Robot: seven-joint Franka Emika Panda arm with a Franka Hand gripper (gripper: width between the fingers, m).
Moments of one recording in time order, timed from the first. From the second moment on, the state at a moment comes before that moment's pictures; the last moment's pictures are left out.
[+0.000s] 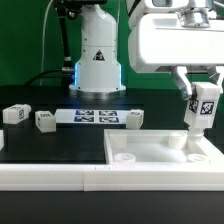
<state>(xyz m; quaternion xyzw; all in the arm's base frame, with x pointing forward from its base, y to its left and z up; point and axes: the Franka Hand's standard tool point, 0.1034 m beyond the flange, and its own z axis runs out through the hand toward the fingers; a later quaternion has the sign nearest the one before) 0.615 0.116 0.118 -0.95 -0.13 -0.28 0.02</state>
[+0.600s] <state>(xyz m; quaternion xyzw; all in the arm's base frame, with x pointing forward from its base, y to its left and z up) 0.614 0.118 0.096 -0.95 -0.14 -0.27 0.03</state>
